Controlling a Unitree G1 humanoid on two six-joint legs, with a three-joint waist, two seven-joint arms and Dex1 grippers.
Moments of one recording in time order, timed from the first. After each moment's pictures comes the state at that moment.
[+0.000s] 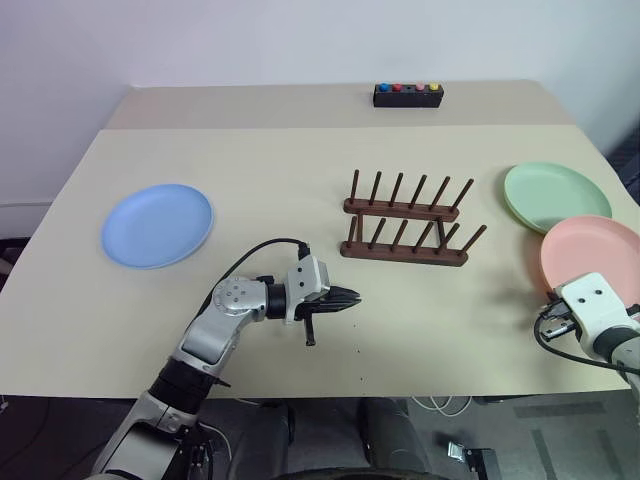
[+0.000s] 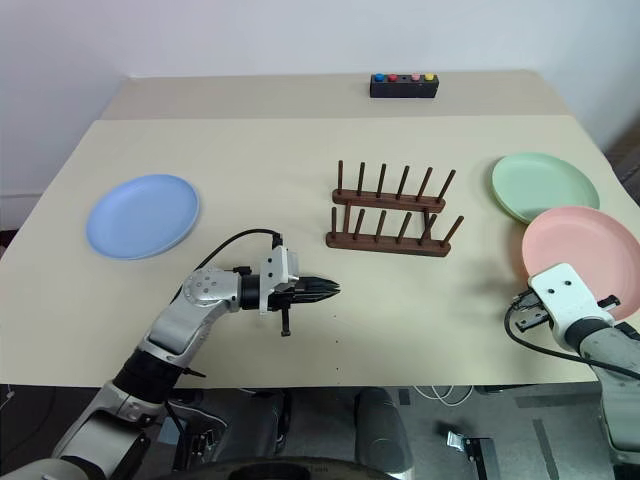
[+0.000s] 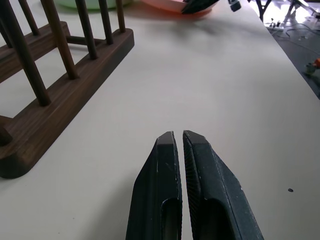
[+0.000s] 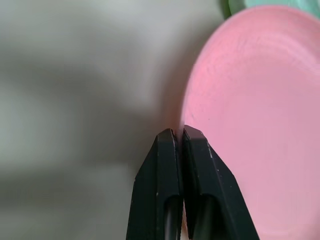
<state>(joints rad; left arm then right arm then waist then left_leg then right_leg) -0.35 0.35 -0.34 0.00 -0.19 0.15 -1.02 0.30 -0.76 -0.41 -0.22 0.00 0.33 0.49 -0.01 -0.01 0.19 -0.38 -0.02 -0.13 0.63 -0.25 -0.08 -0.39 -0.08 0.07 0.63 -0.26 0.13</state>
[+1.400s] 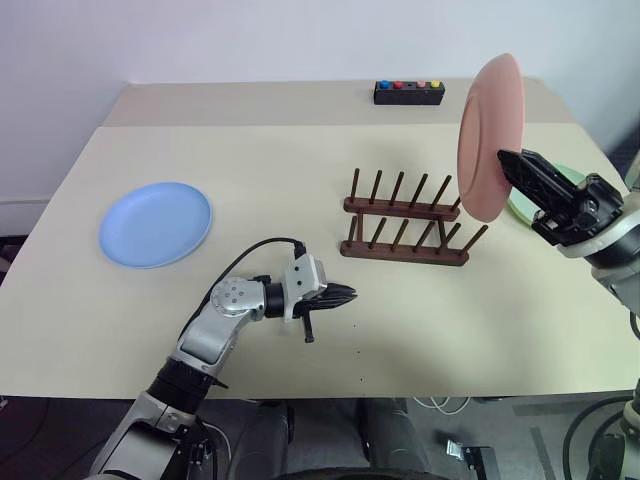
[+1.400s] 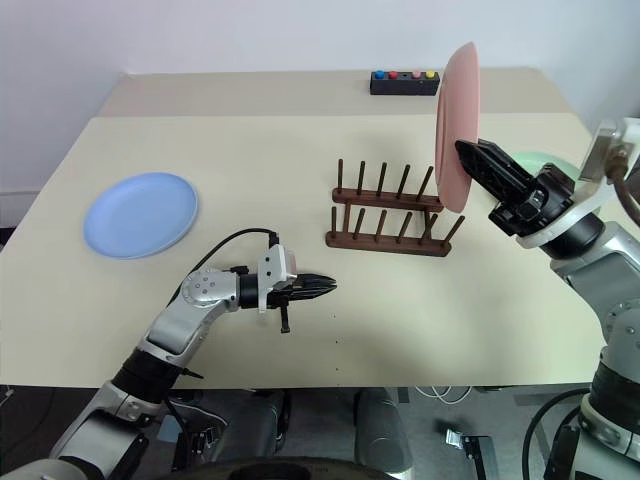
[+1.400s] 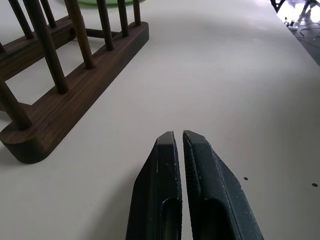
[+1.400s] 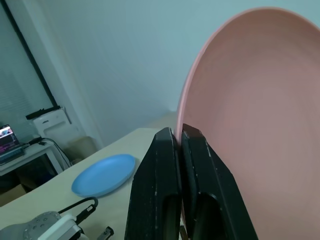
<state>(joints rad) -0.35 0.35 -0.34 0.02 -0.18 0.11 -0.98 -0.26 -0.70 -0.56 -0.35 1.25 0.75 0.58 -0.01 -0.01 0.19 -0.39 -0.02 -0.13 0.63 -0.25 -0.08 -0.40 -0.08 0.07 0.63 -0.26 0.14</state>
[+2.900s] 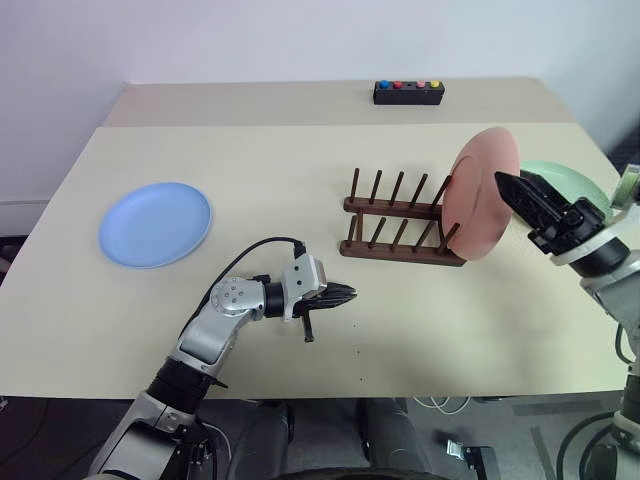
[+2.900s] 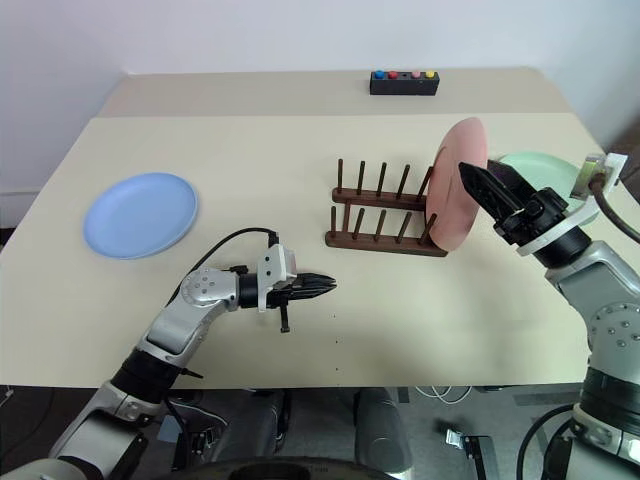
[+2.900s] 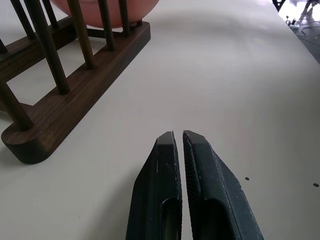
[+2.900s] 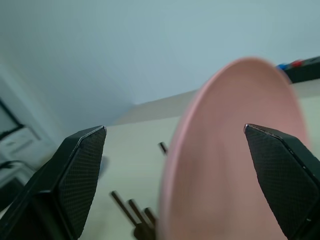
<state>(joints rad) -0.35 0.36 -0.34 0.02 -0.18 0.12 -0.97 -0.22 -0.68 -0.55 -0.19 1.13 0.67 0.57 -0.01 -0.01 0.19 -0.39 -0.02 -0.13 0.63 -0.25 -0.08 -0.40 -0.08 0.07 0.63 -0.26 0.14</state>
